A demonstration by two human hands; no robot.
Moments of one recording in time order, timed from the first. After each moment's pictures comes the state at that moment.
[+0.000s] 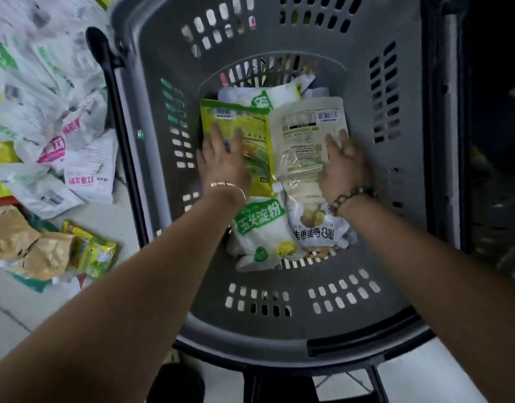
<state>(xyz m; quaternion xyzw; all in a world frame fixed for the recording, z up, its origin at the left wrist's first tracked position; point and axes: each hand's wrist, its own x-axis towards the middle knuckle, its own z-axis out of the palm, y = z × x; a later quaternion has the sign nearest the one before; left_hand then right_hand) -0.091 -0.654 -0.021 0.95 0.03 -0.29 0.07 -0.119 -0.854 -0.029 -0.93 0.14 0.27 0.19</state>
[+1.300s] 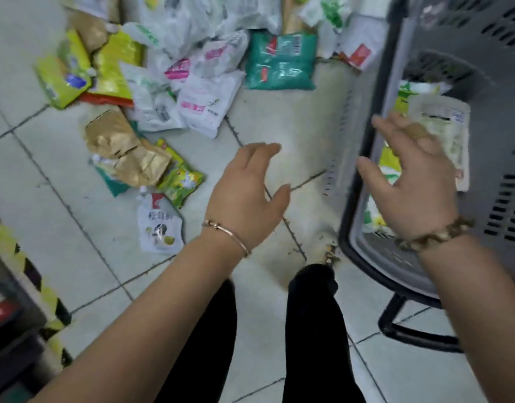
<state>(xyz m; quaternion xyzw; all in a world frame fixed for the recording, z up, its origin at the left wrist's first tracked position) -0.233 -0.410 0.157 0.91 0.07 -0.16 0.37 -0.186 -0.608 0.167 -0.96 -0.02 0.12 0.27</state>
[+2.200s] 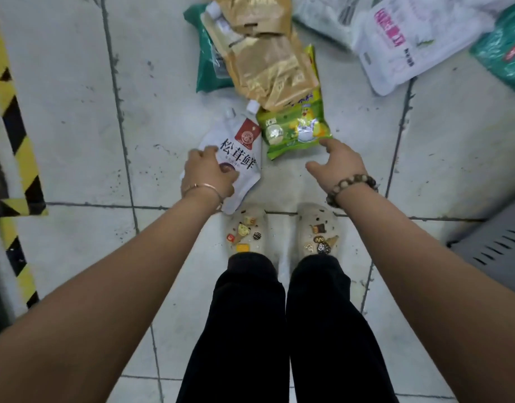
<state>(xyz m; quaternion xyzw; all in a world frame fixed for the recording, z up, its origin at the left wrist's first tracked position) -0.430 -0.144 -0.148 0.73 0.54 -0.28 0.31 -0.270 -0.293 -0.128 -0.87 -0.14 0.46 0.09</state>
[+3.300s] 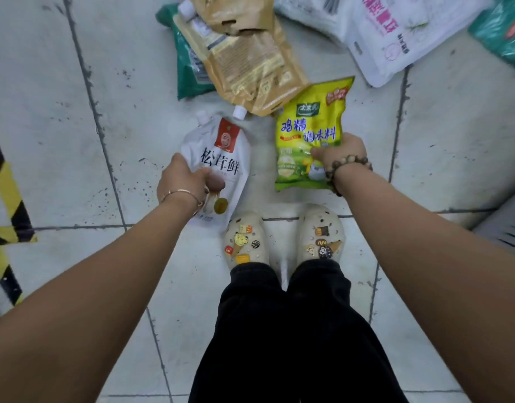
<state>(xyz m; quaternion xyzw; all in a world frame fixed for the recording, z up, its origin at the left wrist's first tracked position) -0.444 -0.123 -0.191 0.70 0.61 -0.24 0.27 -0.251 -0.292 -0.183 -0.86 0.14 0.44 0.23</state>
